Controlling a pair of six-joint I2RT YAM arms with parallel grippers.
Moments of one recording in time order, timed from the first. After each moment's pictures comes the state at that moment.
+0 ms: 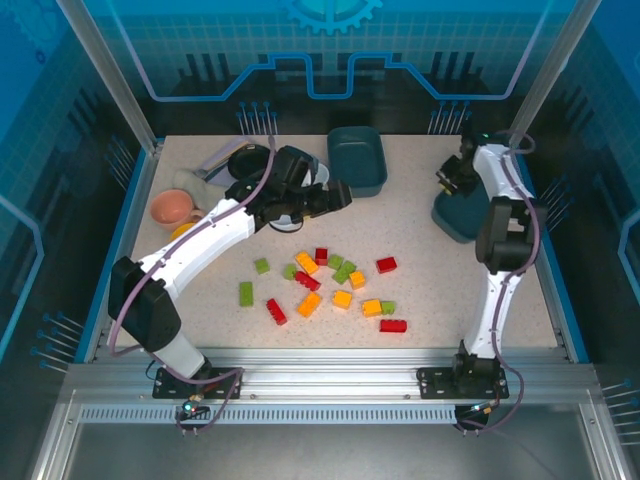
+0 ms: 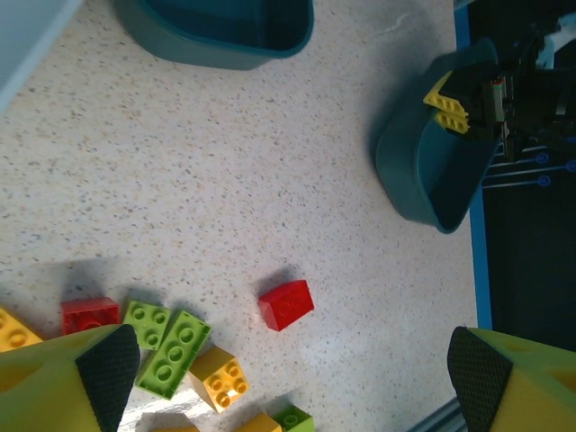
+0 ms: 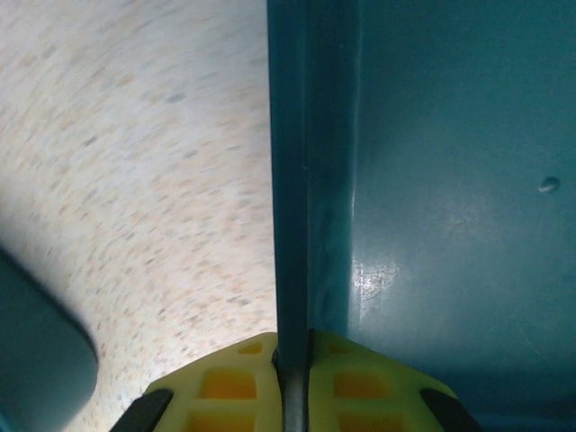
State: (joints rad) left arm -0.57 1.62 1.48 -0.62 0.19 -0.82; right arm -0.08 2.22 2.01 -1.04 -0.10 0.69
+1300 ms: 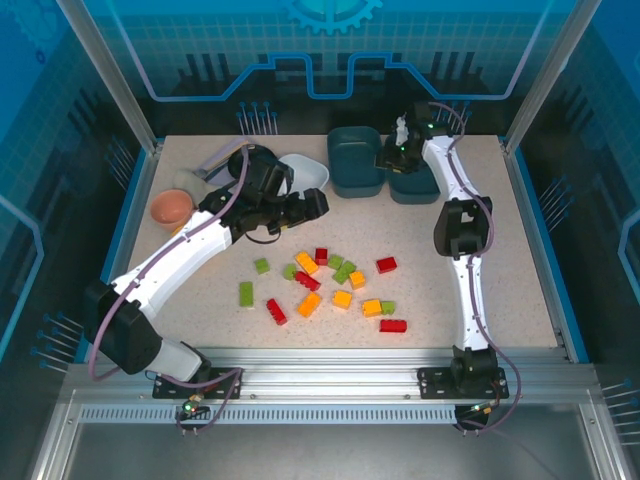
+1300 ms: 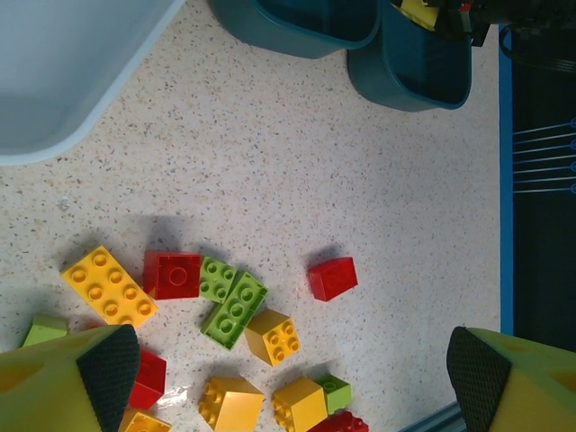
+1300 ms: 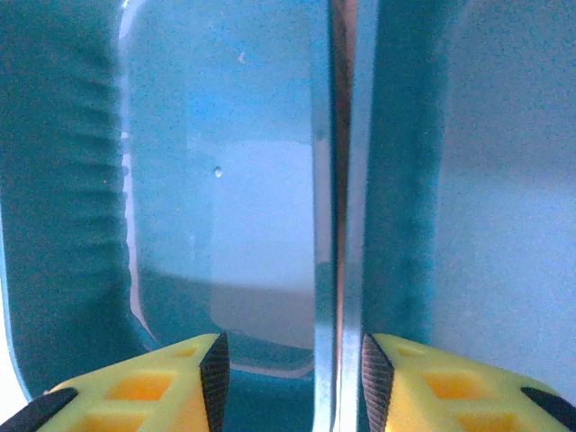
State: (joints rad) left arm -0.51 1.46 1.34 -0.68 0.19 -0.81; right arm 0.12 2.60 2.59 -1.09 -0.34 0.26
